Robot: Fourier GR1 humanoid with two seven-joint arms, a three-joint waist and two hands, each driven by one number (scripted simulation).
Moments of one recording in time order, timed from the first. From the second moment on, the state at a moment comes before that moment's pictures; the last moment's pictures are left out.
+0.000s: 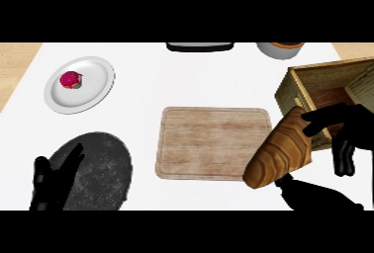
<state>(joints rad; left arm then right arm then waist) 0.17 0.22 0.02 -1.48 0.06 0.01 0.27 -0.30 -0.08 0.19 -2.35 0.86 0.27 0.90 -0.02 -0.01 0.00</state>
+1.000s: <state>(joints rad) 0.14 0.20 0.02 -1.46 0.04 0.00 0.27 -0.76 -0.46 -0.54 -1.85 0.31 0.53 0.77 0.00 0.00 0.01</state>
